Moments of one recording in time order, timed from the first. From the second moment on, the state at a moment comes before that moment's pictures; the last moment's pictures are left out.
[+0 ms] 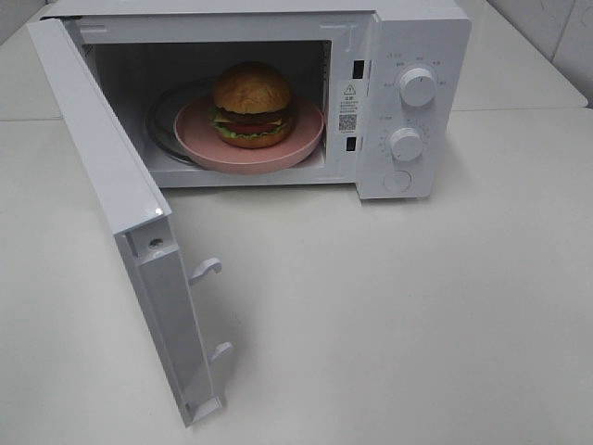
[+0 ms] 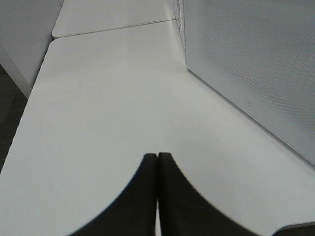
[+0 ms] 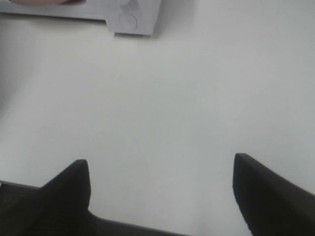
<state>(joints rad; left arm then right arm) 0.02 0.00 -0.50 -0.04 1.05 0.17 0.34 0.10 -0.52 -0.13 1.04 0.09</state>
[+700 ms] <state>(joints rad) 0.02 0.00 -0.50 -0.07 1.05 0.17 0.34 0.00 -0.50 0.02 1.02 -0.09</state>
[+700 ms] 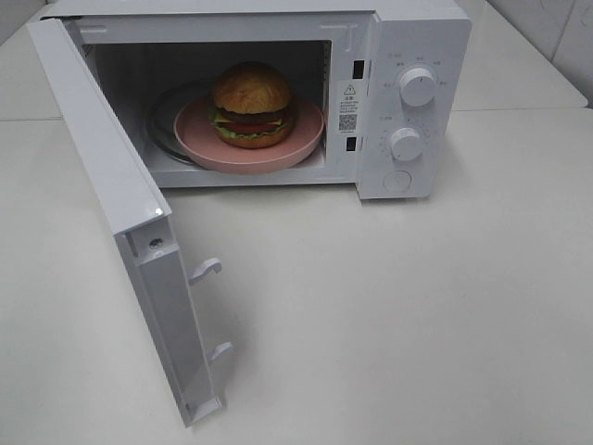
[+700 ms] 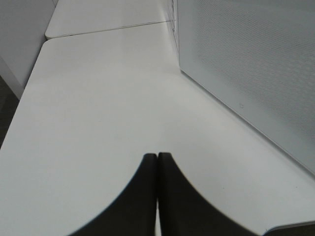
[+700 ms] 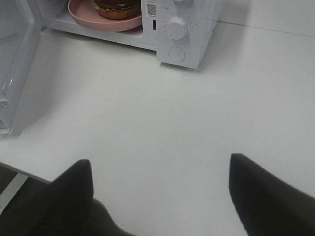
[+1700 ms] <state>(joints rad) 0.02 0.56 -0.50 -0.23 0.49 0.31 0.34 0.00 -0.50 0.02 1.02 -0.09</state>
